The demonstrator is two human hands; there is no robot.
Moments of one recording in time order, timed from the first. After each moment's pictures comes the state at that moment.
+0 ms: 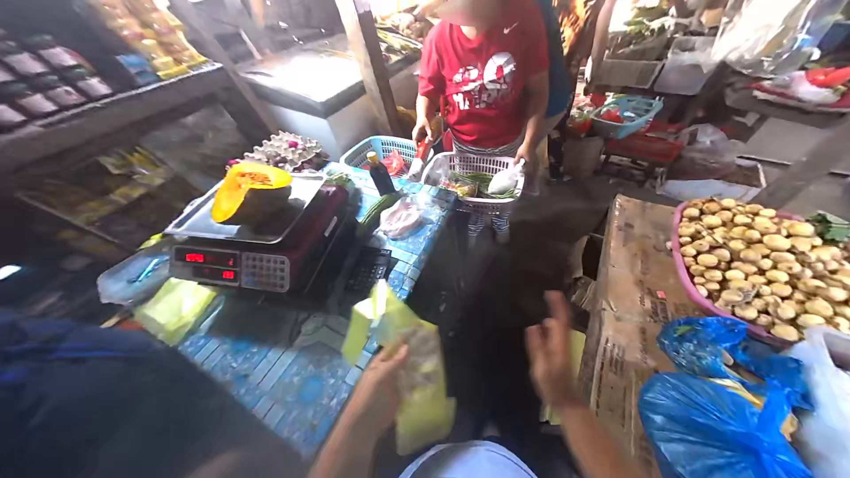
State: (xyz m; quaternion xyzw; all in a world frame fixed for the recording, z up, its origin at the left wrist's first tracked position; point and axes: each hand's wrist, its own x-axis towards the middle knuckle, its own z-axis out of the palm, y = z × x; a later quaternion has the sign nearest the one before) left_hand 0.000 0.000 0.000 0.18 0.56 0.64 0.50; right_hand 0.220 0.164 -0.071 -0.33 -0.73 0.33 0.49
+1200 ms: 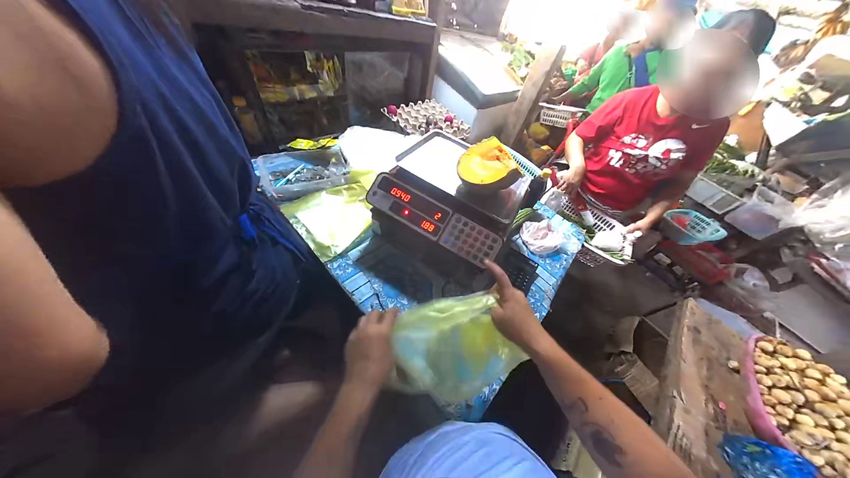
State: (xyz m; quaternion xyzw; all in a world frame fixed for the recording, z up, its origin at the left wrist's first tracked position) left_hand -0.321 -0.232 -0.074 0.33 0.89 0.30 0.09; right_hand -0.200 -0.011 0.009 -0.28 -0.92 0.28 0.04
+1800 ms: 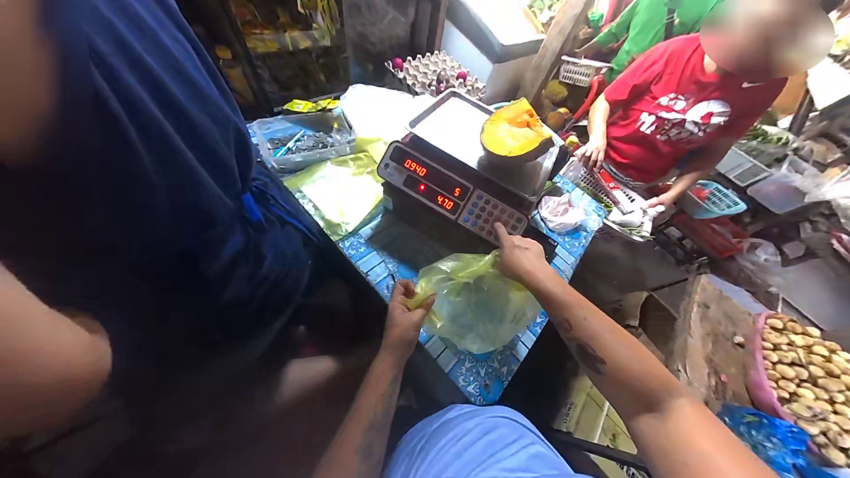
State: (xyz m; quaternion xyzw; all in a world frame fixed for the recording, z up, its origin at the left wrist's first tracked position) left_hand -0.335 -0.200 -0.107 0.13 0.52 0.80 0.26; right_hand -0.282 0.020 0.012 -0.34 -0.93 0.04 -0.17
